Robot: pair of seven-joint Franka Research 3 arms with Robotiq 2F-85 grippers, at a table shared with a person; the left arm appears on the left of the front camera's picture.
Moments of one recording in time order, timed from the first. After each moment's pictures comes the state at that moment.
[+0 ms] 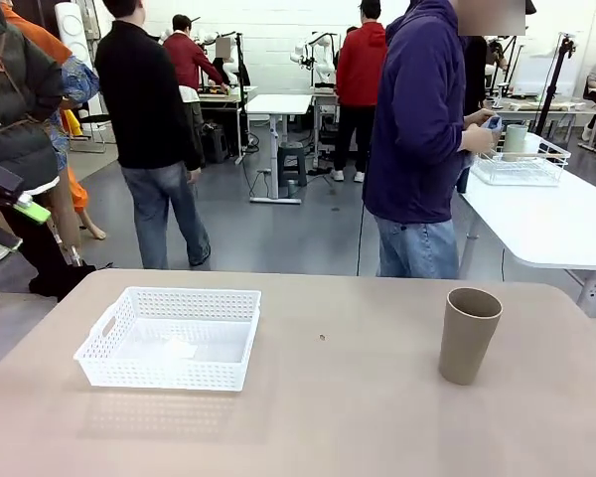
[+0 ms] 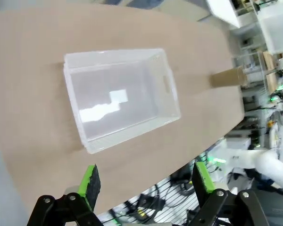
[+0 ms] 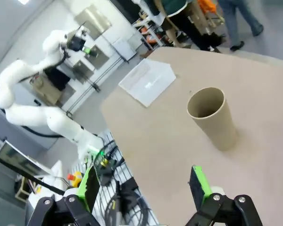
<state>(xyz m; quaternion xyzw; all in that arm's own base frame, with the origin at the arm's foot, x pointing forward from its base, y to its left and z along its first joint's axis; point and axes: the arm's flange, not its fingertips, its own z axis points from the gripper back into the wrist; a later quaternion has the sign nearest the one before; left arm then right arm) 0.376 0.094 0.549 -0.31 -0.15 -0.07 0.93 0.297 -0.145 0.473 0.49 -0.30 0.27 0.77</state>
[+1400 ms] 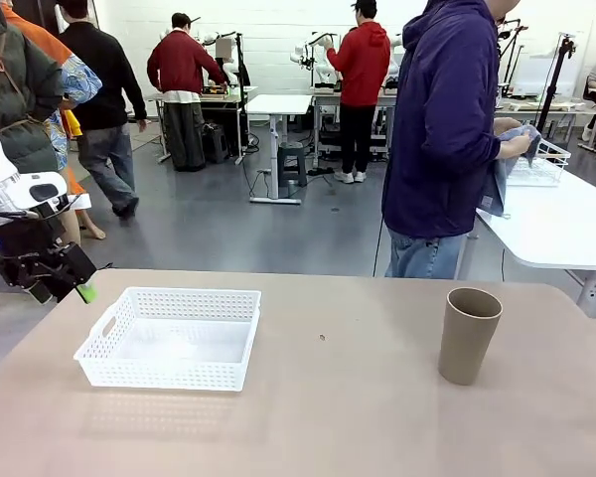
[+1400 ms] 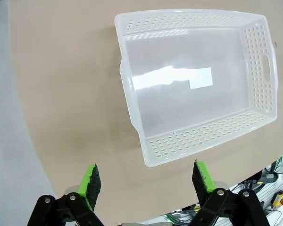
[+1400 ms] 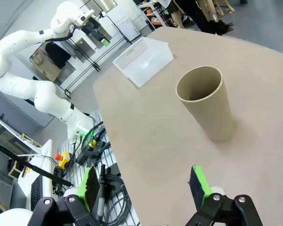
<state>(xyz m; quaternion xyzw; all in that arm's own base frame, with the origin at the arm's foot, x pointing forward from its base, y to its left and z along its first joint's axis) 0.418 0.030 0.450 -0.10 -0.07 -0.08 0.99 0.321 -0.130 0.422 0.47 -0.28 0.32 0.77</state>
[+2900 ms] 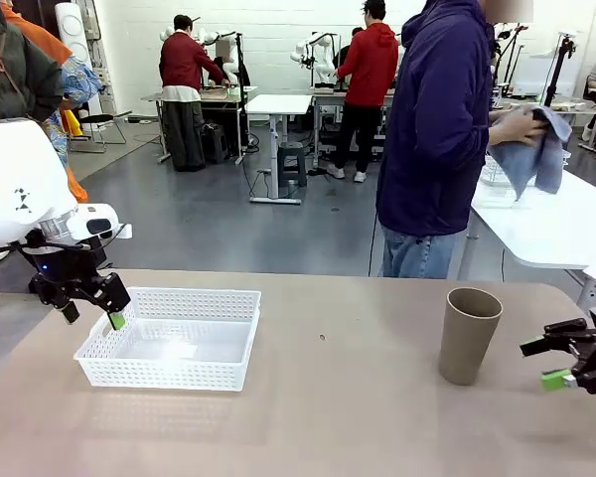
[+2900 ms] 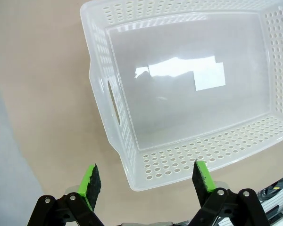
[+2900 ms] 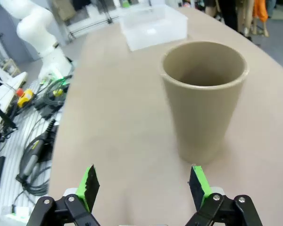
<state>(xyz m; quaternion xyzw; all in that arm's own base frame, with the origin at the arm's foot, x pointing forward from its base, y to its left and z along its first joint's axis) 0.428 -0.024 0.406 -0.04 -0.04 -0.10 0.99 0.394 -0.066 0.311 0.39 -0.32 0.52 0.69</state>
